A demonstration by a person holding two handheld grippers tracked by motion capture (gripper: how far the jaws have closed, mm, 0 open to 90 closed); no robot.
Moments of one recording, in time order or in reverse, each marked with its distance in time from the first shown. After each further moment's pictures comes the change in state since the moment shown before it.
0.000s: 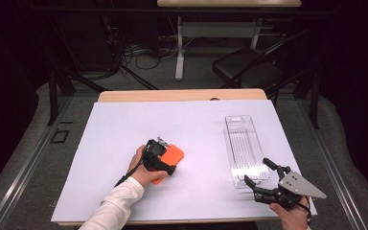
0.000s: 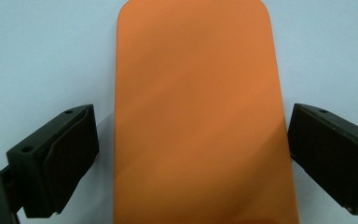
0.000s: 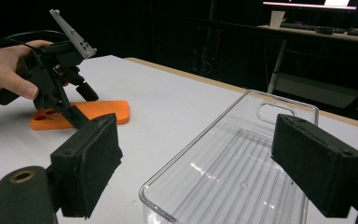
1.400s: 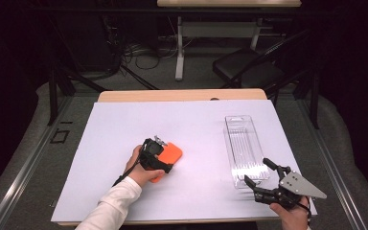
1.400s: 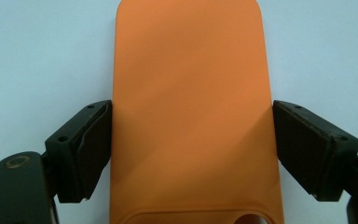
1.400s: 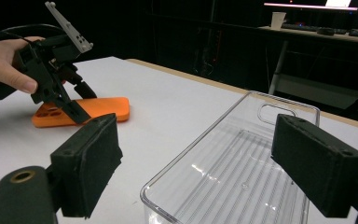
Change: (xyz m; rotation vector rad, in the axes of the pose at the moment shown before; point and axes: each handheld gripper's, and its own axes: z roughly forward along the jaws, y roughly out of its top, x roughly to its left) left arm 0.005 0.000 -0.017 -0.006 0.003 -0.023; right arm 0.000 0.000 0.000 -0.006 0.006 0.001
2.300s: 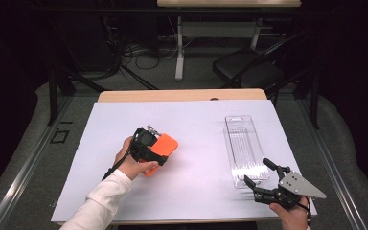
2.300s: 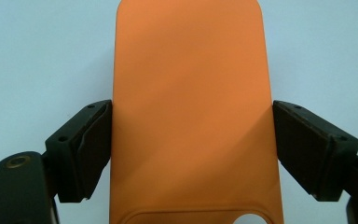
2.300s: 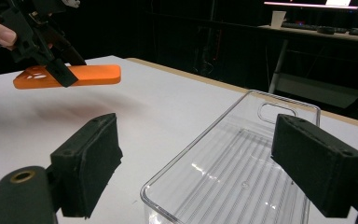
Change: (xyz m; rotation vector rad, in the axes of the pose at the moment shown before) left arm 0.001 0.019 -0.056 -0.004 0.009 0.000; right arm 0.000 0.000 0.000 0.007 -0.001 -0.001
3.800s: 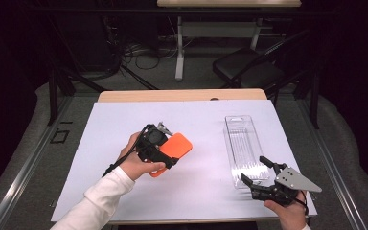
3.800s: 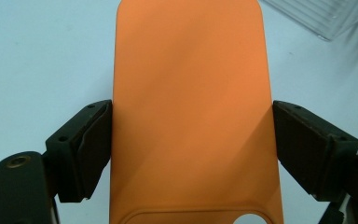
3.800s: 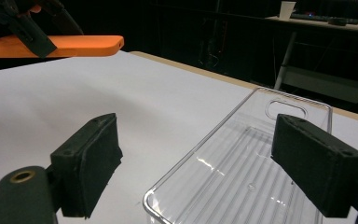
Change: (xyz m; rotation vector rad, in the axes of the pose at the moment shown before) left arm -0.041 0.027 -0.041 -0.024 -0.117 0.162; right arm -0.001 0.007 0.011 0.042 0.026 -0.001
